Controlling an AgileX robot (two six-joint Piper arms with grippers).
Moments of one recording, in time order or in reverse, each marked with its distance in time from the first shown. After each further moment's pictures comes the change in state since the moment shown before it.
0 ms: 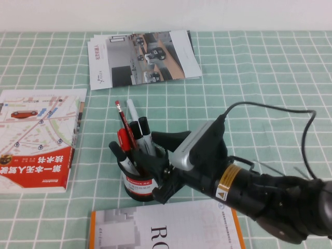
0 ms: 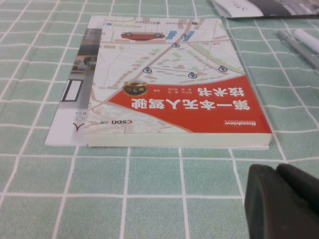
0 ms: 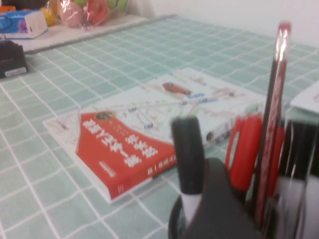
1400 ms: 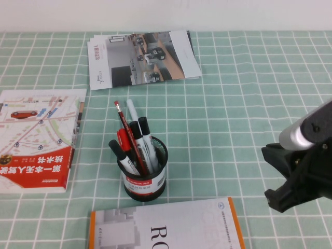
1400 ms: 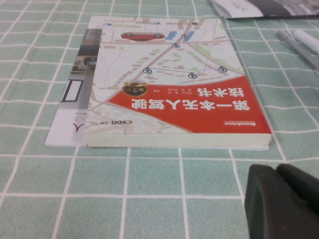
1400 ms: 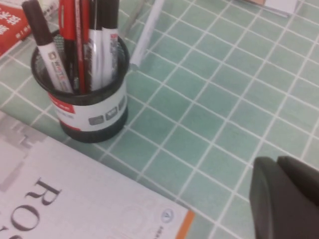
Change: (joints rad) right arm 0.000 -0.810 0.007 -0.149 1.358 0.229; left arm 0.000 0.000 0.000 0.000 0.000 0.000
